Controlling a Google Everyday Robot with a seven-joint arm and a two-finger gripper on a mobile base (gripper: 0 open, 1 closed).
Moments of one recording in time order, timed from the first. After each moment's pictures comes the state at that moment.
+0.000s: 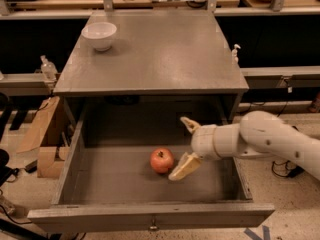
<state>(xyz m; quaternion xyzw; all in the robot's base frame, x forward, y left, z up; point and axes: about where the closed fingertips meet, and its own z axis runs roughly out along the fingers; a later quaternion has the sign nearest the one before) 0.530 -0.062 0.687 -0.58 0.67 0.18 0.42</state>
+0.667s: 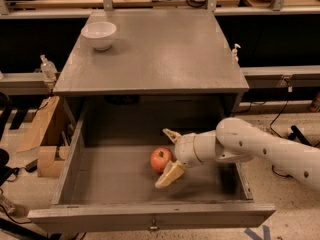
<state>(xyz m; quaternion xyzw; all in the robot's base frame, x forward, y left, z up) 0.529 -0.013 0.628 -0.60 0.66 0.24 0.39</state>
